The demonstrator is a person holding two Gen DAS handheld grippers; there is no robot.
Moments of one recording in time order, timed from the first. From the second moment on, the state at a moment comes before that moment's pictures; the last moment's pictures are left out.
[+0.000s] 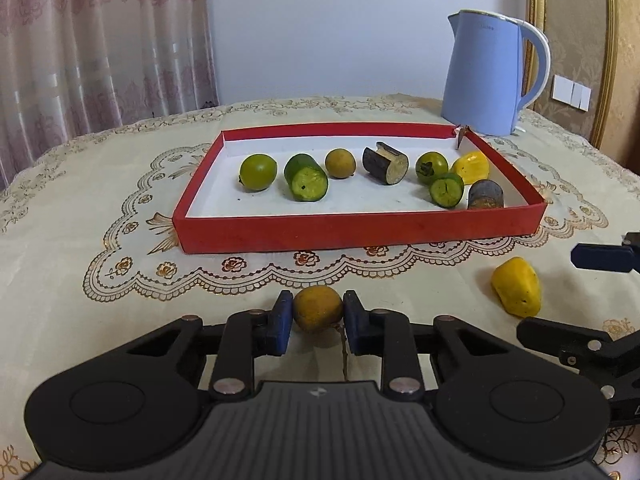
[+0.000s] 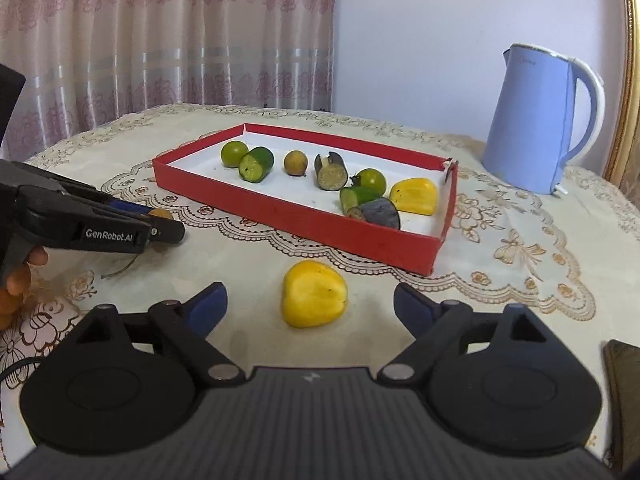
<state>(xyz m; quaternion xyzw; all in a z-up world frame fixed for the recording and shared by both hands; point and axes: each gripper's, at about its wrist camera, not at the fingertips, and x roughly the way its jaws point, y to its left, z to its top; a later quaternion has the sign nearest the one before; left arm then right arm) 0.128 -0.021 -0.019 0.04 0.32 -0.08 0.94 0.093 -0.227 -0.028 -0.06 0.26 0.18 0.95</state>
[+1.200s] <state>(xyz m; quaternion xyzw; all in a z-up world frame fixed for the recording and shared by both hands) 0.121 0.007 -0.022 -0.05 0.28 -0.07 0.96 0.117 -0.218 -0.041 -0.07 0.29 0.17 0.94</state>
